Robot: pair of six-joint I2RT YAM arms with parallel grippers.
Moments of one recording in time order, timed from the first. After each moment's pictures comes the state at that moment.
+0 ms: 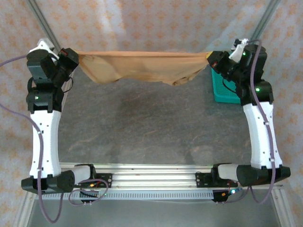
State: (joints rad) left arm 0.15 1.20 1.63 -0.58 0.16 -0.78; right arm 0.06 1.27 1.70 -0.67 -0.42 0.76
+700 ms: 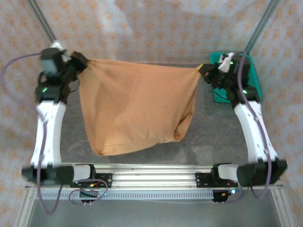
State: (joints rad) left arm 0.08 1.37 1.60 -0.61 0.15 -0.68; right arm 0.07 1.32 1.39 -0.50 -0.52 0.88
